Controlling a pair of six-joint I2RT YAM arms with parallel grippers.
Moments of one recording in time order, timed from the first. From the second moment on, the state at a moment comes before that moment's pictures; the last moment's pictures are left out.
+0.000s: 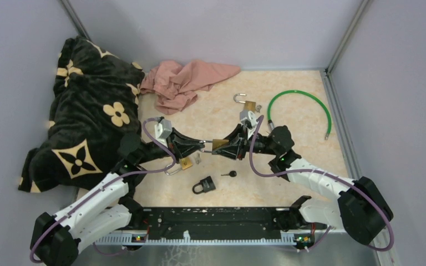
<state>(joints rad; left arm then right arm) -0.60 0.86 0.48 0.54 0.77 -0.28 0.66 1.13 0.51 0.84 -0.85 0.40</state>
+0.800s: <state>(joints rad) -0.76 0.96 0.40 0.88 0.36 -0.31 0.67 1.01 0.57 0.56 -0.63 0.47</state>
